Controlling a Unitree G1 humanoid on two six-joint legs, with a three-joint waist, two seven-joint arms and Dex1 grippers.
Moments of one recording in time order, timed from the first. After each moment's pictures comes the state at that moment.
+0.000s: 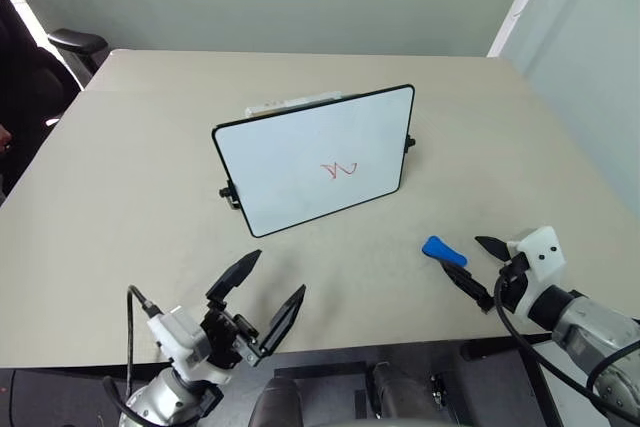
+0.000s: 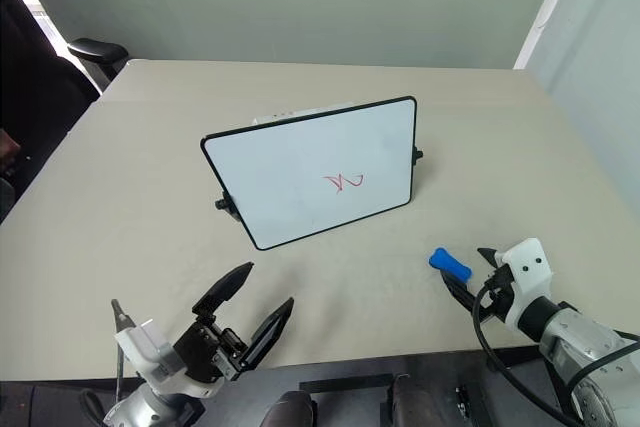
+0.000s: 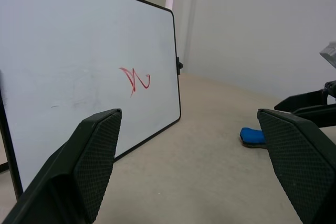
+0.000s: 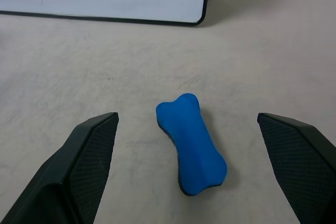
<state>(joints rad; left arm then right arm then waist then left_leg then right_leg) 0.55 0.29 0.03 -0.48 -0.50 -0.33 -0.74 0.26 -0.59 -0.27 -0.68 0.51 0.65 0.51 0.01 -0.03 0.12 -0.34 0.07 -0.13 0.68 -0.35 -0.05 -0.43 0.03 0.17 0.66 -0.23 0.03</state>
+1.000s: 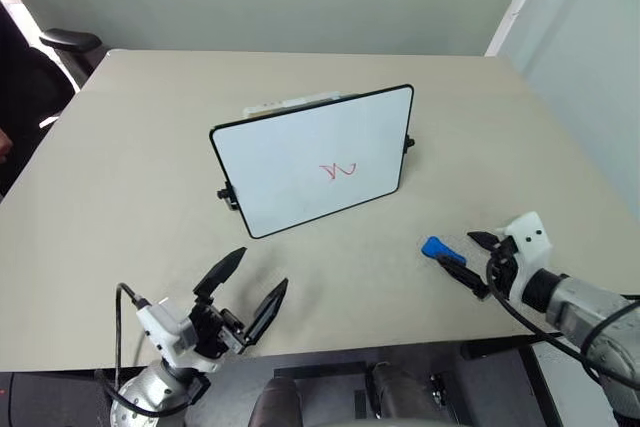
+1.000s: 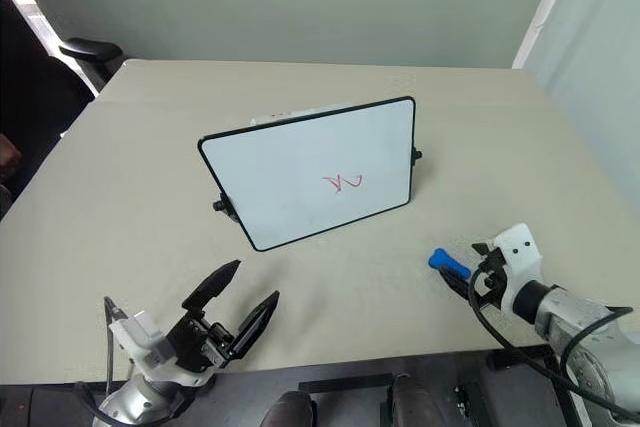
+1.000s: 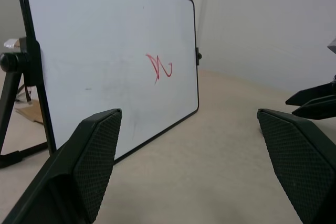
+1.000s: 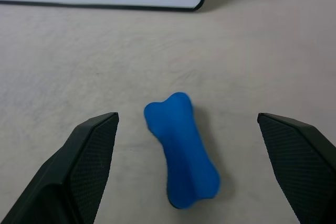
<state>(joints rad) 0.48 0.31 0.10 -0.35 -0.56 -0.34 -0.78 0.09 -0.65 -0.20 -0.55 0.54 0.78 0.54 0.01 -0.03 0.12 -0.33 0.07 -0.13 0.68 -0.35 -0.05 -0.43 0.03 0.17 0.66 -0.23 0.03</state>
